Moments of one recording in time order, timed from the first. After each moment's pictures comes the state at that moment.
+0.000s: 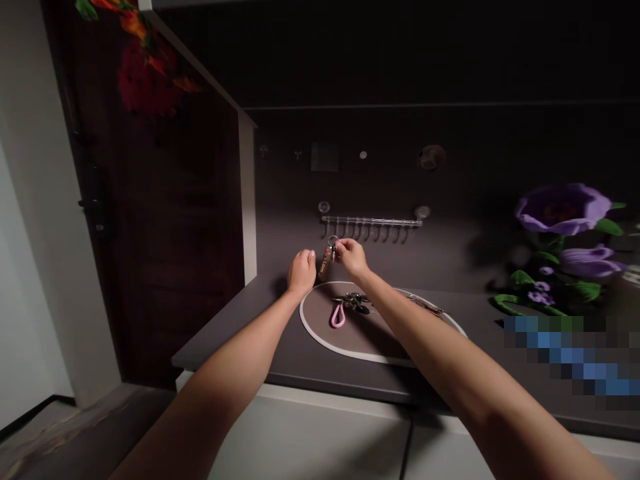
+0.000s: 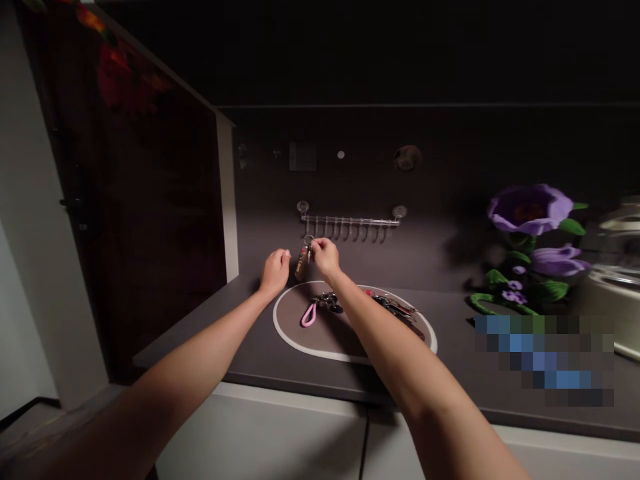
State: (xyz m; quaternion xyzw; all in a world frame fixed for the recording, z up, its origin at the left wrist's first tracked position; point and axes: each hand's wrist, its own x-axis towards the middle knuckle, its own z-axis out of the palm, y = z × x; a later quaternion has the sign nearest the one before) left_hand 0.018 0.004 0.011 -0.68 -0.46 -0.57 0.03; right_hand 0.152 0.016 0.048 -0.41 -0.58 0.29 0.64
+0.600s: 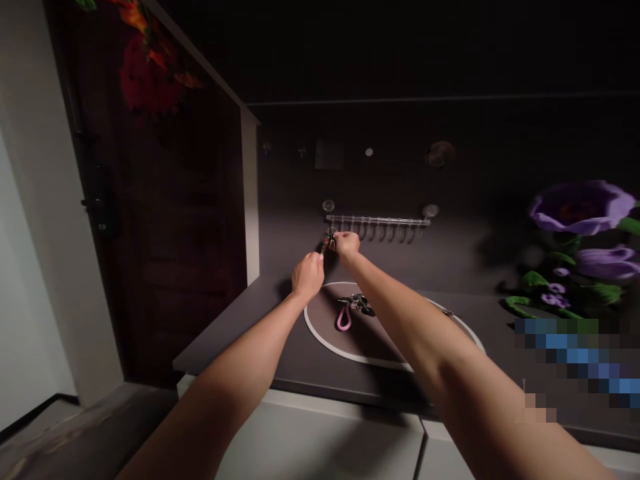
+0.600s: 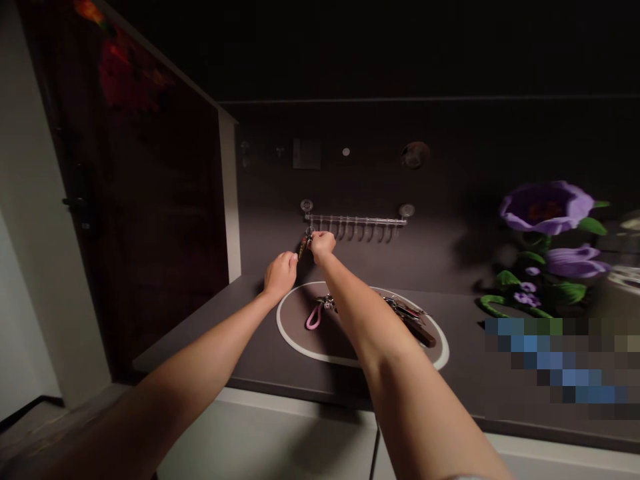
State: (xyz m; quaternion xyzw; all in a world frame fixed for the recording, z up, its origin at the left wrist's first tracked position) left_hand 0.021 -0.009 0.013 -0.71 -0.53 -0.45 0.10; right_hand 0.124 0.067 0.072 -0.51 -0.44 0.27 0.69
